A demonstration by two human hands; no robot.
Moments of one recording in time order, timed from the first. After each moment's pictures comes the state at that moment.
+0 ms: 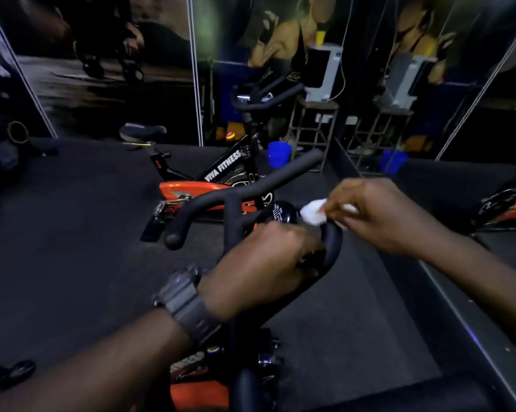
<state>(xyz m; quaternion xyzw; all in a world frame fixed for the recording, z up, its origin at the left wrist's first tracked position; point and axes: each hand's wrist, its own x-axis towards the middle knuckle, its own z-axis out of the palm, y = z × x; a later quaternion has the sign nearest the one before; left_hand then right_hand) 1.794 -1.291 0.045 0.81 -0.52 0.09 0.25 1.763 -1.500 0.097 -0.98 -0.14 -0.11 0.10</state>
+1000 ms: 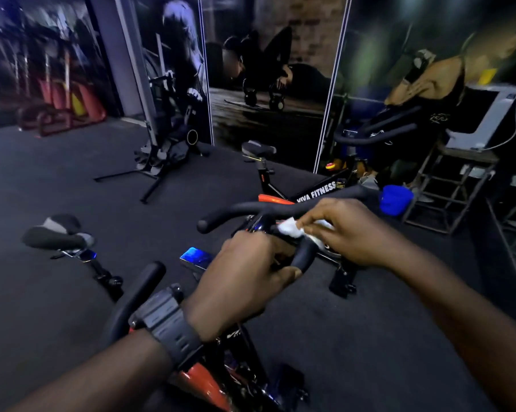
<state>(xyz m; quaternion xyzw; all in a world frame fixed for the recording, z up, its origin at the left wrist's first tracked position) 1.728 -1.369 0.071 0.96 -0.09 0.12 0.25 1.840 -1.547 0.086 -0.90 -0.39 -0.05 0.21</state>
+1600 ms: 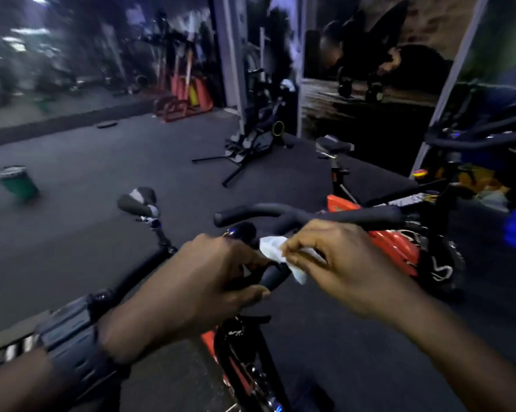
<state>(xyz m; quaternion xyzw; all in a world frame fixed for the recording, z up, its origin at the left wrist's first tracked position) 1.740 -1.418 0.094 0.99 0.04 0.09 0.13 1.890 -1.573 0.063 -0.76 -0.56 -0.02 0.33</state>
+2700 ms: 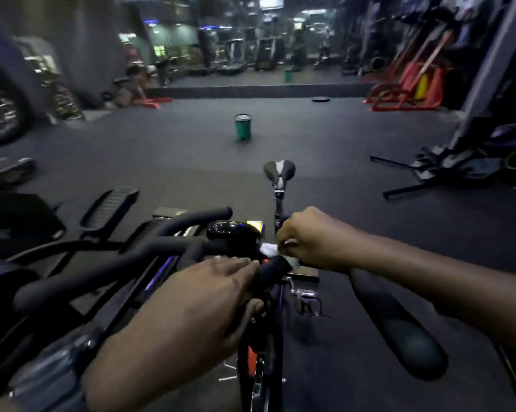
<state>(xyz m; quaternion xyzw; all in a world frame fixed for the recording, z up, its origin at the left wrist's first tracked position) 1.820 -1.545 0.086 0.88 0.47 0.08 -0.05 2.024 -1.442 0.065 -0.46 -0.89 0.08 0.05</state>
